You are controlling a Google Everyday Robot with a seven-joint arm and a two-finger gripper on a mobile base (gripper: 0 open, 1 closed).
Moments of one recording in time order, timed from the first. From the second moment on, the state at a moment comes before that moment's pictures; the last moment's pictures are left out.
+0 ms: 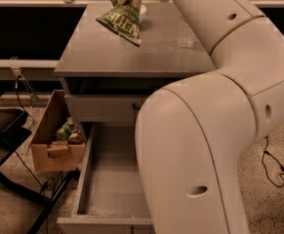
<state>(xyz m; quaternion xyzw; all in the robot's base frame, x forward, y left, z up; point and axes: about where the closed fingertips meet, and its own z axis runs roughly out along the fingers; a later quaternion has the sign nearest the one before) 0.826 0.038 1.009 -0.44 0.81 -0.03 0.40</state>
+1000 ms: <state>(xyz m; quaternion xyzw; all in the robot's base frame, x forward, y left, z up) 0.852 0.063 0.991 -0.42 0.80 0.01 0.44</state>
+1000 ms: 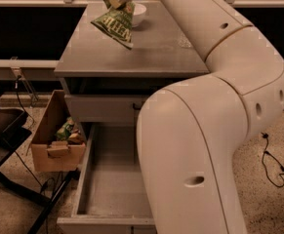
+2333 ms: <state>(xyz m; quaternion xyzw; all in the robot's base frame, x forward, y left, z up) 0.848 0.051 1.002 -0.40 0.80 0.02 0.45</state>
